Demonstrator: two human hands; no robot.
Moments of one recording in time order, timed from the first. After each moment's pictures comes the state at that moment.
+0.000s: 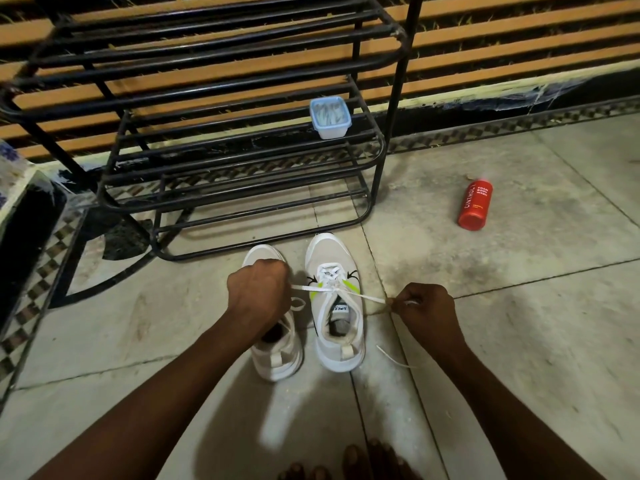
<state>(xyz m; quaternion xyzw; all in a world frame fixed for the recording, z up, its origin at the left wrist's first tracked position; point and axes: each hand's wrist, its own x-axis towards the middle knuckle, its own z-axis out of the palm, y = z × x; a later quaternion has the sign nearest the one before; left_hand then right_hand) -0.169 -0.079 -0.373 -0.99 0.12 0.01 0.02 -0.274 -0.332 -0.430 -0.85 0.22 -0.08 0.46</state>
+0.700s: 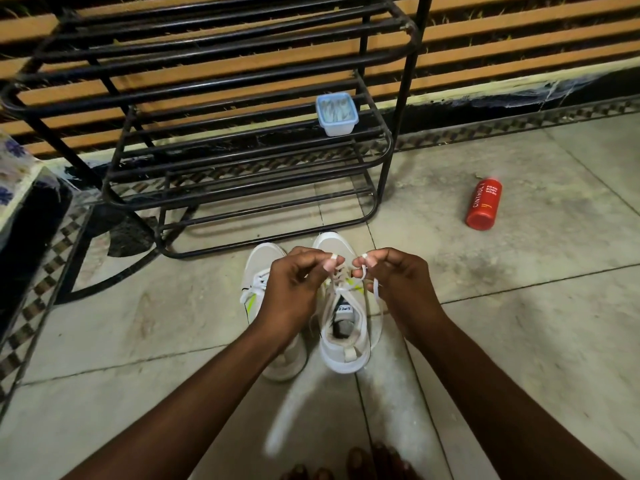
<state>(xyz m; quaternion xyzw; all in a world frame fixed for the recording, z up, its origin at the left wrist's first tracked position) -0.200 -0.112 -0.358 -0.76 0.10 0.07 -0.63 -0.237 -0.286 -0.382 -0.59 0.15 -0.07 0.79</state>
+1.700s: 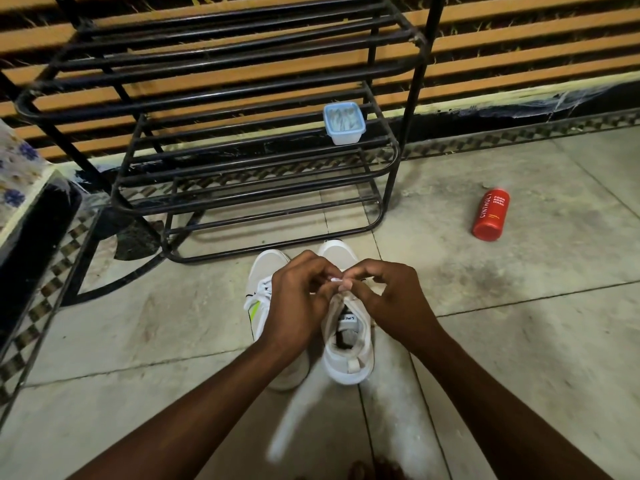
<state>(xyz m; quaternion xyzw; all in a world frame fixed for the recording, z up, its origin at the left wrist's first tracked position) -0.200 -0.111 -0.360 -0.84 0.21 -0.07 -0.50 -0.231 -0.277 -0.369 -0.85 -0.02 -0.13 0.51</state>
